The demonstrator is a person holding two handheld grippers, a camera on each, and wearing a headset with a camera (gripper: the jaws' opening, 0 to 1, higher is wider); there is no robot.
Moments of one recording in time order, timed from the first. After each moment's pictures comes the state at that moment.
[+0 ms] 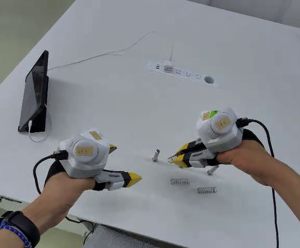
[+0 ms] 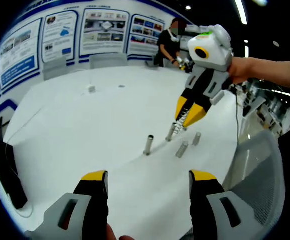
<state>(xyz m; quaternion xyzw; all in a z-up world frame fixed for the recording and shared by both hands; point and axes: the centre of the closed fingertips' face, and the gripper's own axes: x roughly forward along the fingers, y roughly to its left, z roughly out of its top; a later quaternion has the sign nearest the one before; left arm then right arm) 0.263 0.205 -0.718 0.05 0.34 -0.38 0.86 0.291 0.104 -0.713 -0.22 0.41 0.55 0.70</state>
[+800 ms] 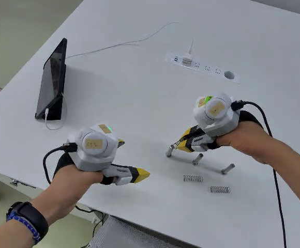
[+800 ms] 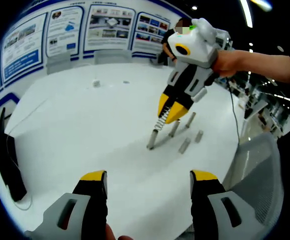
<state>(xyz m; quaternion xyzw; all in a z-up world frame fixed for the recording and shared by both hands) 0.260 0.216 -0.722 0.03 0.35 -0.37 0.86 0.317 0.129 -0.728 -0.28 0.40 0.57 0.66</state>
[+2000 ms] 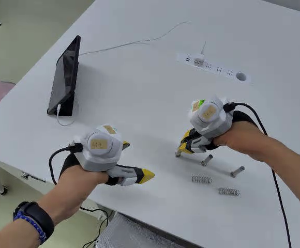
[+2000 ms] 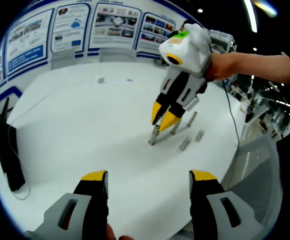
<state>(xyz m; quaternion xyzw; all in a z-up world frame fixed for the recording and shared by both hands) 0.253 0.227 -0.728 0.02 0.36 -0.36 0.86 0.317 0.146 -0.757 -0.33 0.41 0.58 0.62</state>
